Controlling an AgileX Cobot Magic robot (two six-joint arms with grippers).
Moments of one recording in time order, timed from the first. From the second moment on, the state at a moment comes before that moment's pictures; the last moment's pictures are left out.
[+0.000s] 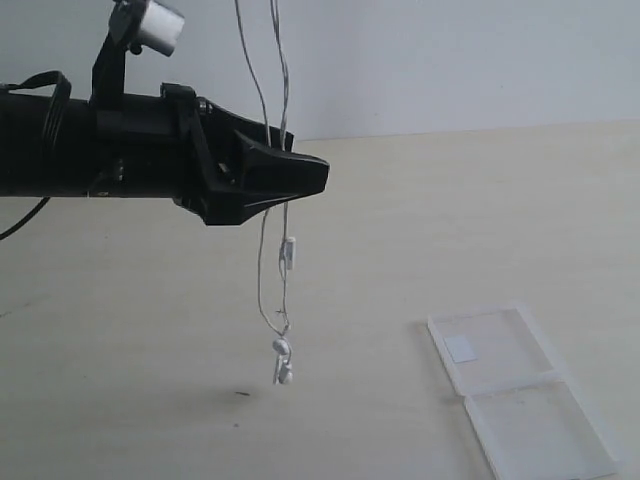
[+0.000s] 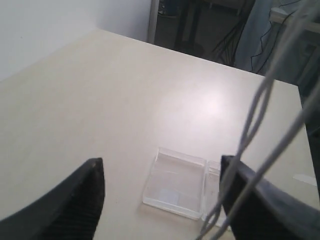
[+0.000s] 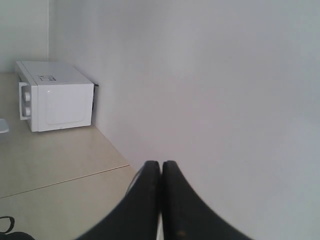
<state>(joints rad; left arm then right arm) -0.30 1.53 -0.89 -1.73 0.76 1.88 0.58 1.52 -2.09 0.61 0.83 -0.61</state>
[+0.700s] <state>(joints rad) -0.30 1.53 -0.97 -1.74 0.88 1.88 0.58 1.52 -2.09 0.59 0.84 -0.61</state>
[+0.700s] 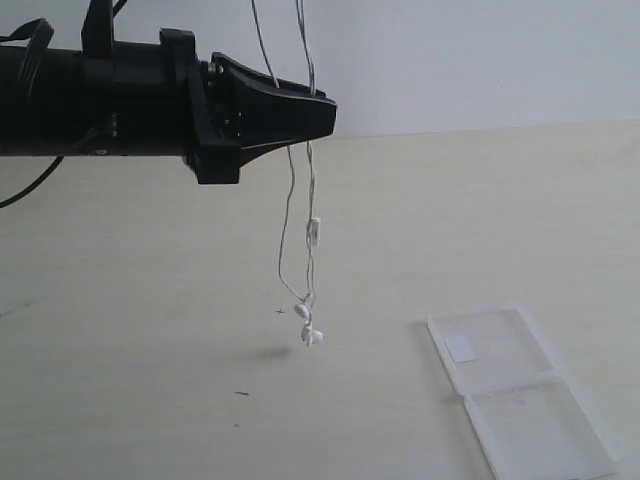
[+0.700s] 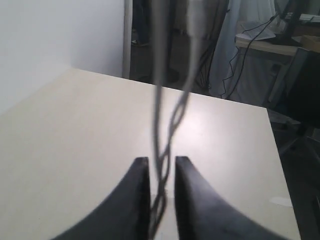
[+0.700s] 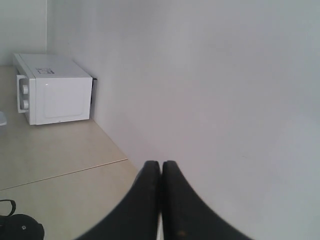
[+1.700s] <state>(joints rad) -0.30 1.55 -0.98 -1.66 0.86 1.78 0.58 1.49 -2.09 0.48 0.82 -0.52</state>
